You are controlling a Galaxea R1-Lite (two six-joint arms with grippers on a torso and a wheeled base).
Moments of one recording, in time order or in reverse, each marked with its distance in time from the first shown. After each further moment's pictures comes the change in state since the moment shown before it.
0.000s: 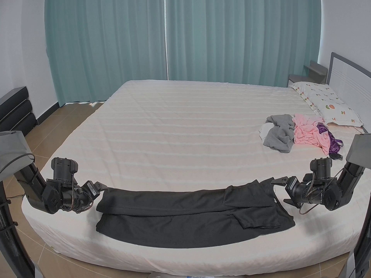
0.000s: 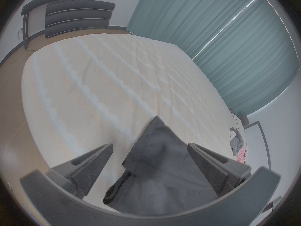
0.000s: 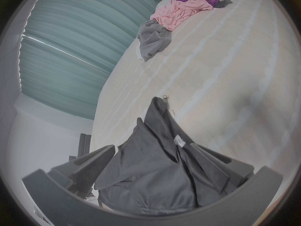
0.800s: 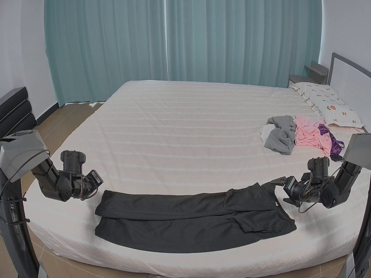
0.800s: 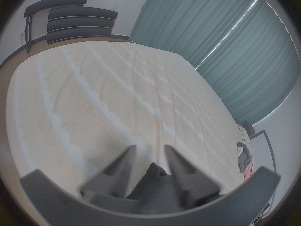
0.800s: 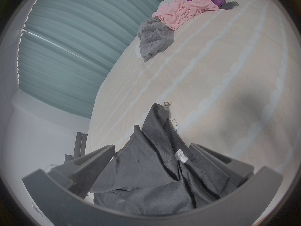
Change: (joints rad) left arm 0.022 0.196 -0.260 0.002 0.076 0.001; right arm -0.002 0.036 -0.055 0.039 -0.014 -0.041
